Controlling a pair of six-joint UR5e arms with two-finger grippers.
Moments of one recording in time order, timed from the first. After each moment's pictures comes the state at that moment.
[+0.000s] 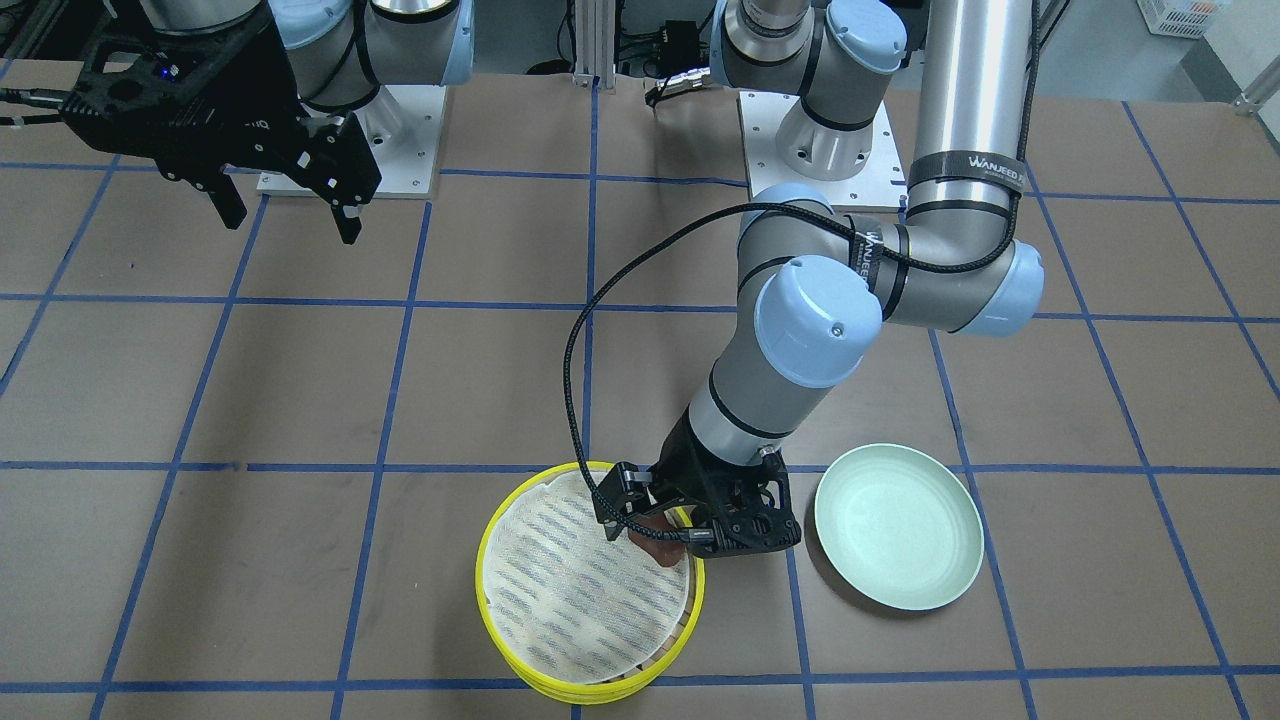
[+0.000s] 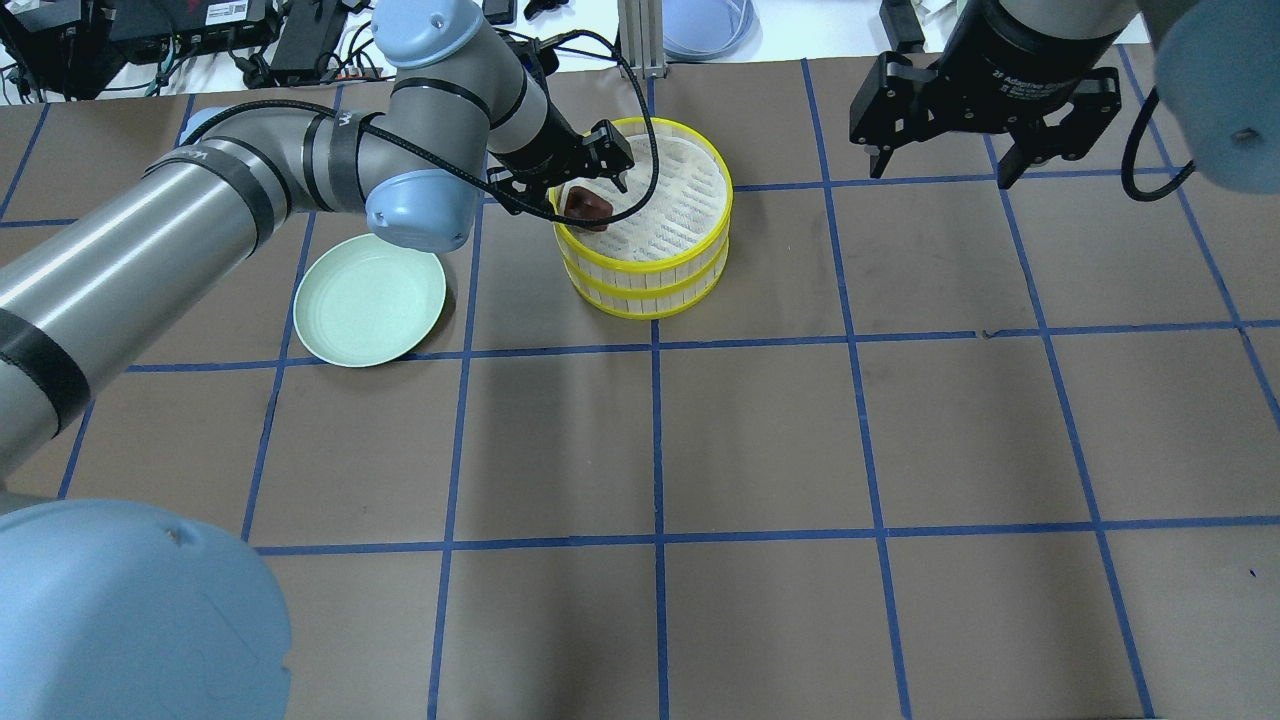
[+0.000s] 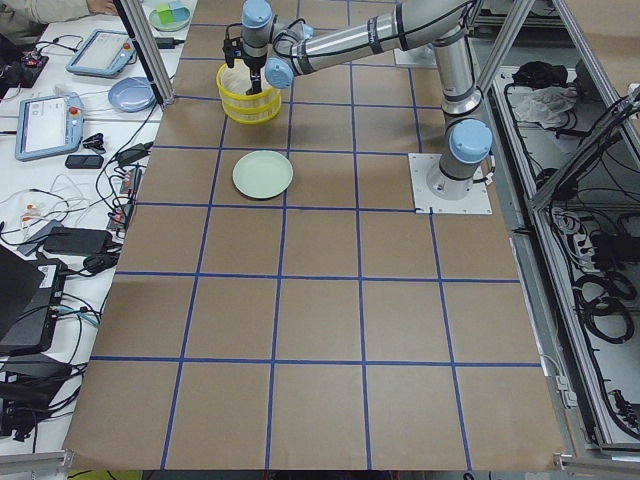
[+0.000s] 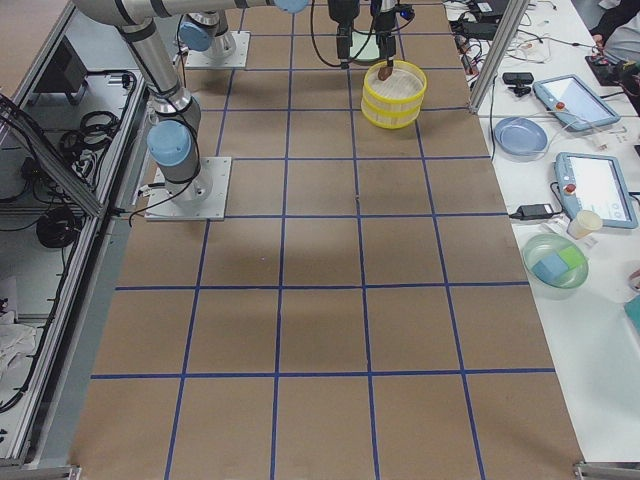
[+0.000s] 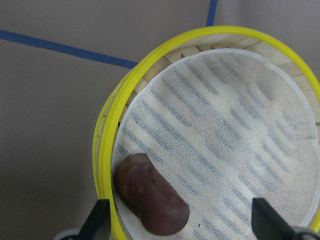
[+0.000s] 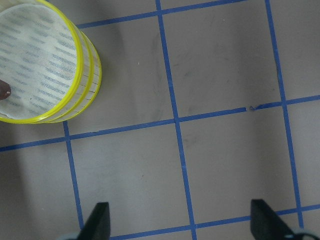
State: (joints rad) left arm -1.73 -2.05 -1.52 -0.90 1.32 -0.40; right arm 1.61 -1.61 1.53 -1.63 -1.58 0.19
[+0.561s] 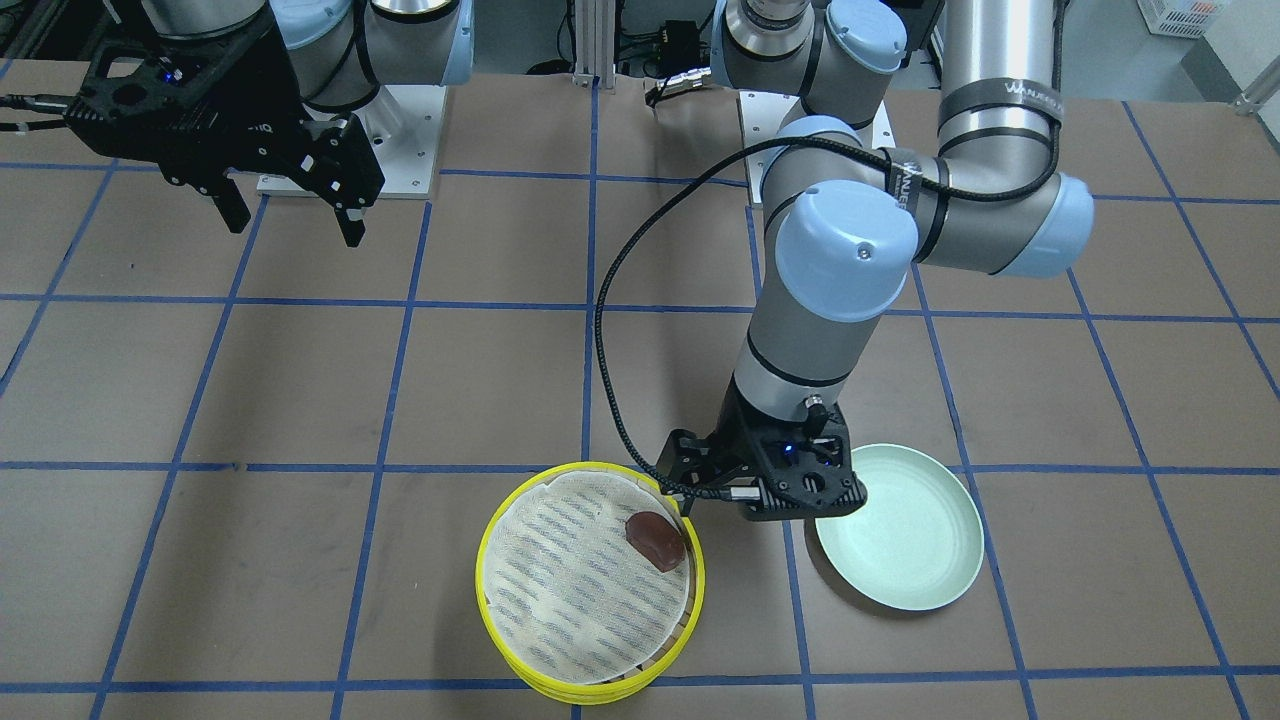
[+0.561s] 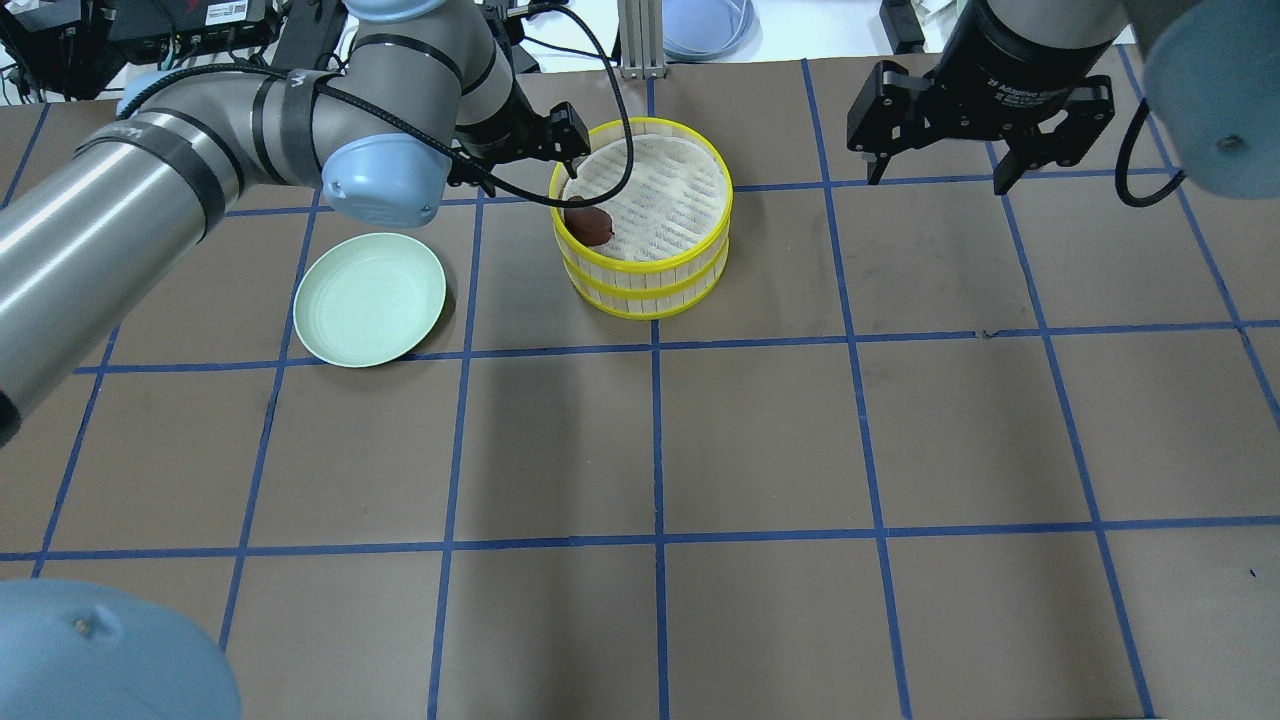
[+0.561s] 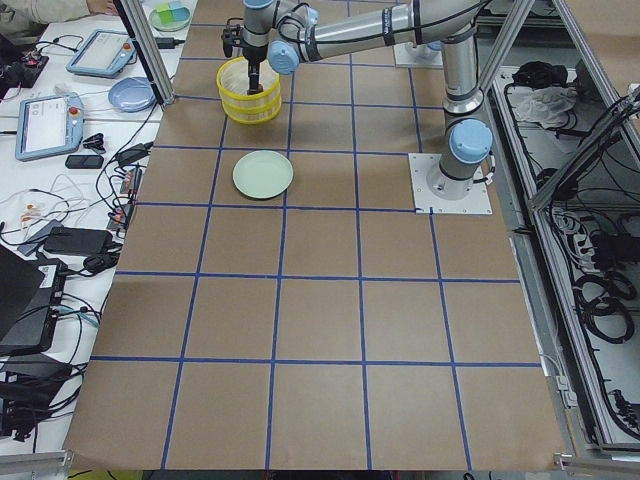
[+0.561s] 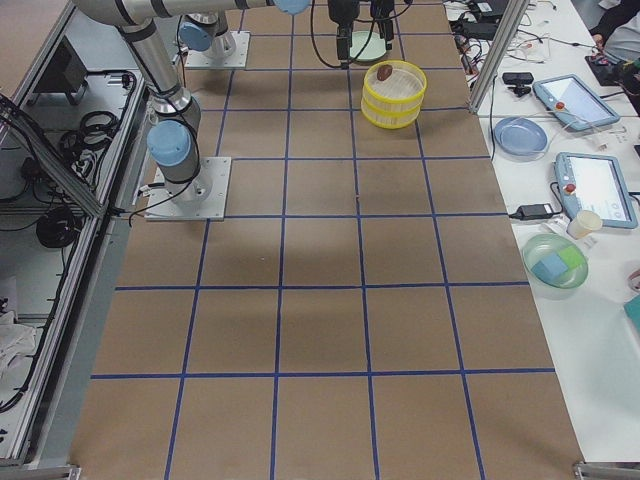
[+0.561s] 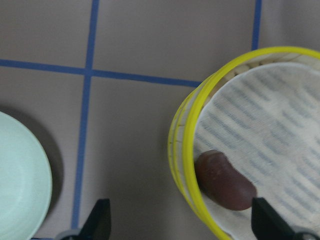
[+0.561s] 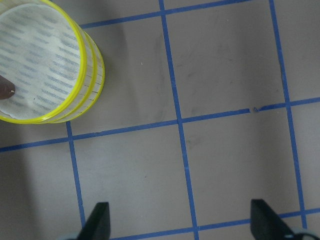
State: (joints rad) left arm -1.71 -1.94 -1.51 -1.04 1.55 -0.23; right arm 1.61 -1.61 1.54 -1.66 -1.57 0.18
